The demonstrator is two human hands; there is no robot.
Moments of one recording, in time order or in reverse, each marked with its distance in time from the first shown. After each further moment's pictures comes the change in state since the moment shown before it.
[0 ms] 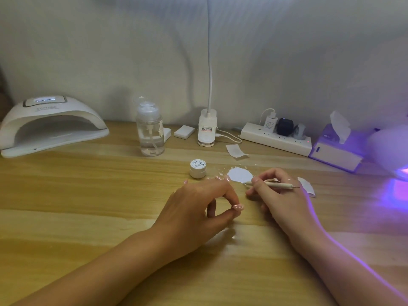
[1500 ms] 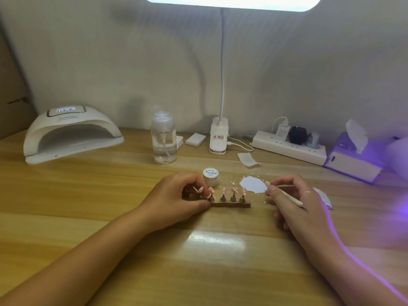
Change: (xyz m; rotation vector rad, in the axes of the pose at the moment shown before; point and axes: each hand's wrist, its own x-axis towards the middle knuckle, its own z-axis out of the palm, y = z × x) left_hand 0.012 -0.054 -0.043 -0.065 -0.076 -0.290; right_hand 0.000 0.003 -0.002 0.031 0.024 -0.091
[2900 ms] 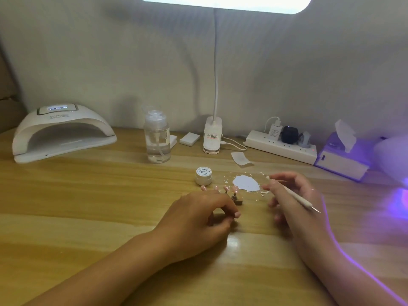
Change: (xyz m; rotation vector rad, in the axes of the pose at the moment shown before) left_hand -0.021 0.040 0.038 0.151 -0.086 0.210; right_hand -0.006 -0.016 -0.003 0.170 0.064 0.078
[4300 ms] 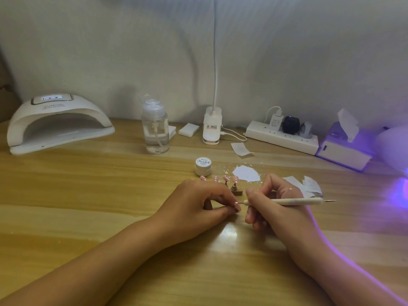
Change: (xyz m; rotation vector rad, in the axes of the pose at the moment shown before) left_hand 0.005 -0.010 0.003 -0.222 0.028 0.070; right_hand -0.024 -0.009 0.013 0.101 -0.305 0.066
